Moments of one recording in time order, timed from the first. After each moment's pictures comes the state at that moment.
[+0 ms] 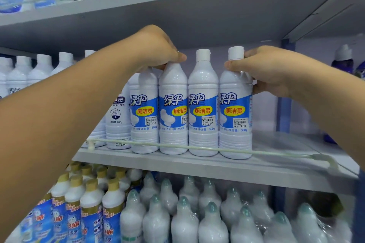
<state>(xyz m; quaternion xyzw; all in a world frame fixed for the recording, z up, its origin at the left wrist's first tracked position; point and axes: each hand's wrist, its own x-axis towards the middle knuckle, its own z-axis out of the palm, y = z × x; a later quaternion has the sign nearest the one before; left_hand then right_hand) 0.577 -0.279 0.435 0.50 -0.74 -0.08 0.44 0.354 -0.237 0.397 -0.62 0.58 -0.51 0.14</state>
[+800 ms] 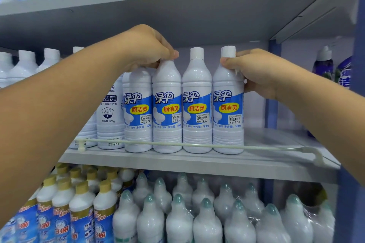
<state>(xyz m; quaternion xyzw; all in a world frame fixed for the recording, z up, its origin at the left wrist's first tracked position) 0.588 -0.290 0.434 0.45 -0.76 -0.14 0.44 0.356 -0.240 0.389 -0.60 0.54 -0.57 0.17</state>
